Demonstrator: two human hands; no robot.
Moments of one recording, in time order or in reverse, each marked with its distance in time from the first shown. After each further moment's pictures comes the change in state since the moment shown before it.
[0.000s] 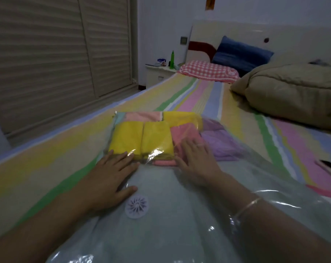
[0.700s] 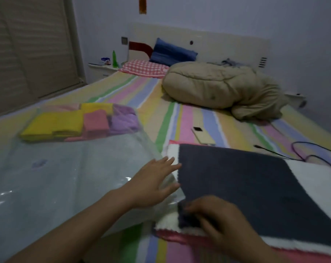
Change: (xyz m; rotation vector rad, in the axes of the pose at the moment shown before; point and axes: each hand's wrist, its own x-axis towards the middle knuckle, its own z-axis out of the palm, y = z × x) left_hand 0.043 0.421 -0.085 -0.506 -0.149 0.251; right_hand -0.432 0.154 -0.198 0.371 0.036 -0.027
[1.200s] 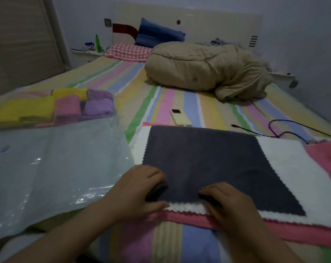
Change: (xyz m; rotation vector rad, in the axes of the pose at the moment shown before) left_hand -0.007 0.072 0.050 0.142 0.111 0.212; right_hand -0.087 0.085 -0.026 -0.262 0.167 0.122
